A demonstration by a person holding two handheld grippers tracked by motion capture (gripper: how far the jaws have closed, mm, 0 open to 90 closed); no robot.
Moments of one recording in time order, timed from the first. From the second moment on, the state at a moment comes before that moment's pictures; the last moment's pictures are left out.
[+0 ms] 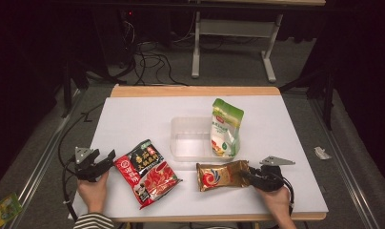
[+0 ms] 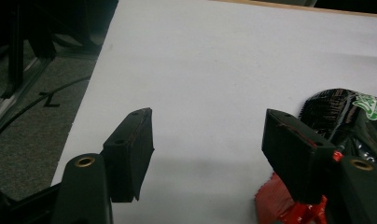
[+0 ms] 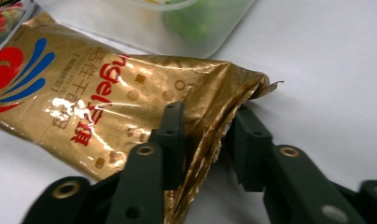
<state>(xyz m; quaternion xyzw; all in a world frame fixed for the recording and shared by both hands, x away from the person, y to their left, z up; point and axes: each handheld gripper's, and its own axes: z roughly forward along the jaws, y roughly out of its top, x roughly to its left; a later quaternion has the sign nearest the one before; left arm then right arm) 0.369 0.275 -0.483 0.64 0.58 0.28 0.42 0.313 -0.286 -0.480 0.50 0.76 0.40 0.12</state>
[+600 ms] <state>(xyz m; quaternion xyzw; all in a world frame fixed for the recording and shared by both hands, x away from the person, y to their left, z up) 0.369 0.276 -0.483 0.63 0.58 0.28 0.43 0.310 -0.279 -0.471 0.47 0.77 0.41 0.14</state>
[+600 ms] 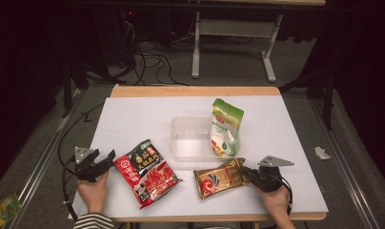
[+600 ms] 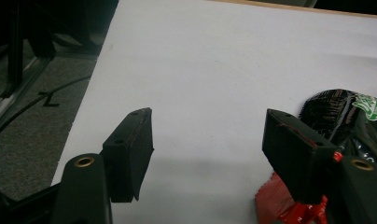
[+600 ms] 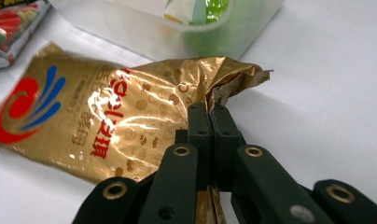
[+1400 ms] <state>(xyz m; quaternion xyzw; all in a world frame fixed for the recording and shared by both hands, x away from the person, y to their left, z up) 0.369 0.276 -0.484 0.63 0.58 0.28 0.43 0.306 -0.287 -0.449 0.44 0.77 0.44 0.15</state>
